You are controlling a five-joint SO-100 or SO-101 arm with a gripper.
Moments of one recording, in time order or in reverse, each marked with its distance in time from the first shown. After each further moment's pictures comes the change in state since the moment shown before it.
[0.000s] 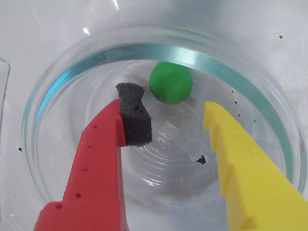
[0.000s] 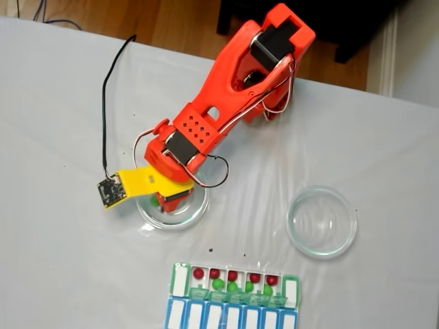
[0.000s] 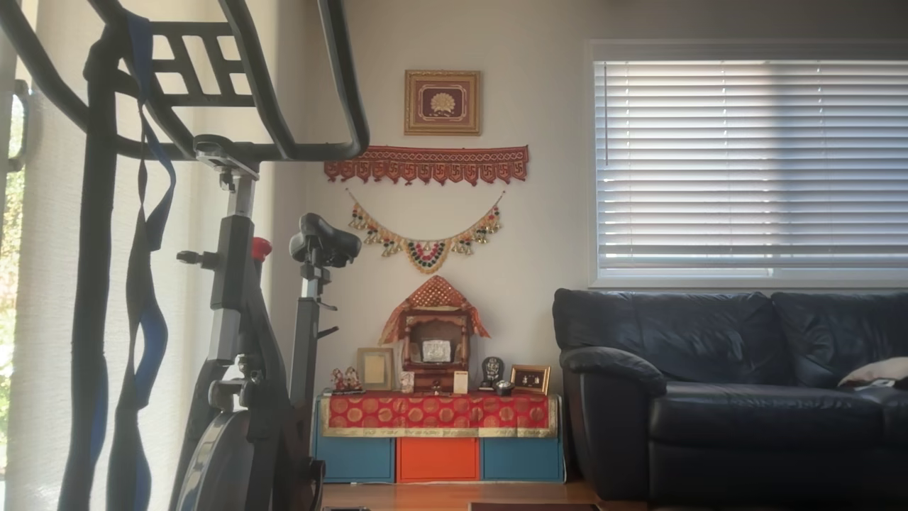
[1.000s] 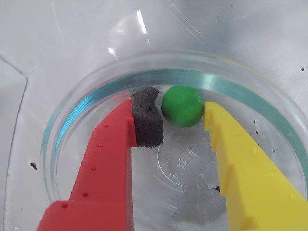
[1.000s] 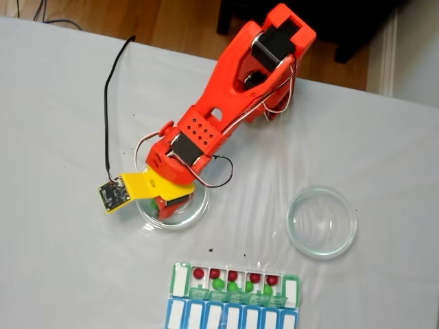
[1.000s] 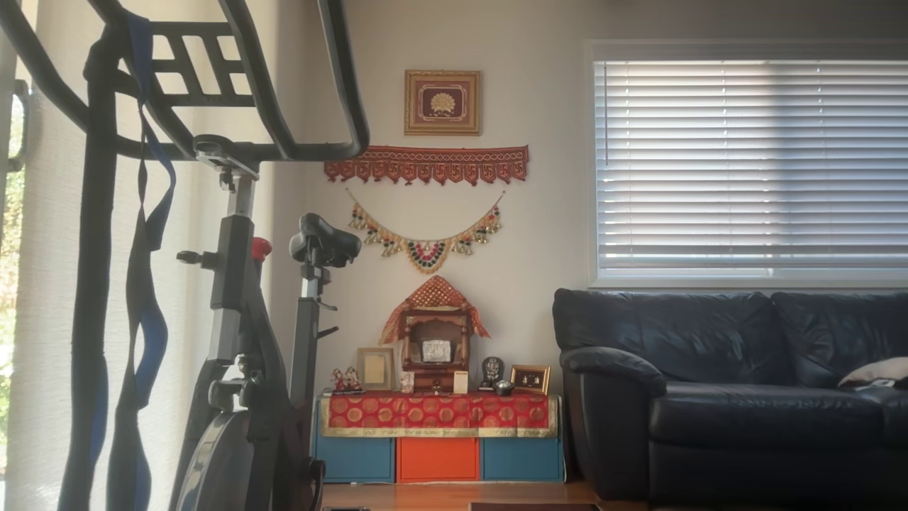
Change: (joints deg) arm -1.6 0.1 4.4 -11.8 0.0
